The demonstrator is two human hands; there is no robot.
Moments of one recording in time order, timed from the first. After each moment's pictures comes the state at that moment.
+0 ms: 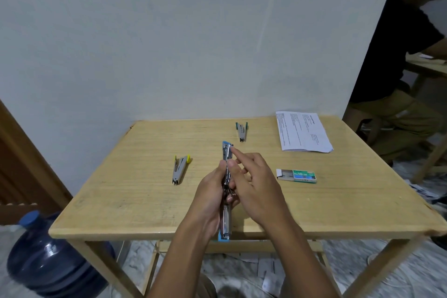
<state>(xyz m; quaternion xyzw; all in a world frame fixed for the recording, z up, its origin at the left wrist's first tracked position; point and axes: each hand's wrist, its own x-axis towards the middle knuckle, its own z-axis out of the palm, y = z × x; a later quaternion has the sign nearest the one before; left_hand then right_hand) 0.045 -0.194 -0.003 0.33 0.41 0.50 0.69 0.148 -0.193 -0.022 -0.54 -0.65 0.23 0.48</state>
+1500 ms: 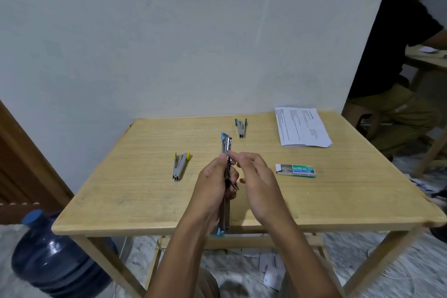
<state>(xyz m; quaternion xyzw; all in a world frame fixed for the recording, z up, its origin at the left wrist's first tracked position) 0.044 -0.196 -0.004 0.45 0.42 0.52 0.60 0.141 -0.214 -0.001 -0.48 -0.52 0.41 0.57</state>
